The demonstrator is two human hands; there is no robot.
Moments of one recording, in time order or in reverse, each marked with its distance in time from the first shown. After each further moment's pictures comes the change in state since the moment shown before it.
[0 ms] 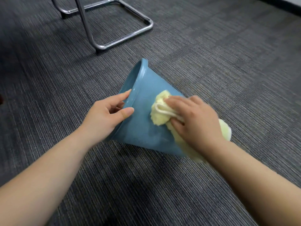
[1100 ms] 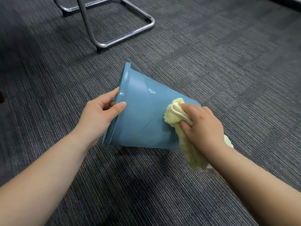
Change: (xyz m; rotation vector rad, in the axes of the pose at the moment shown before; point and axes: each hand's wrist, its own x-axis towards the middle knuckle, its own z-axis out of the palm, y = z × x) left_hand 0.005 -0.016 -0.002 -0.143 0.141 -0.044; right_hand -0.016 0.024 0.020 0.008 -0.070 0.317
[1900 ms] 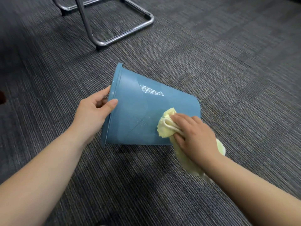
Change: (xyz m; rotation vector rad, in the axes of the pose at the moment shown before) left_hand 0.004 -0.012 -0.009 0.067 0.075 0.021; right_hand -0.023 0.003 0.016 -0.009 -0.040 -0.195
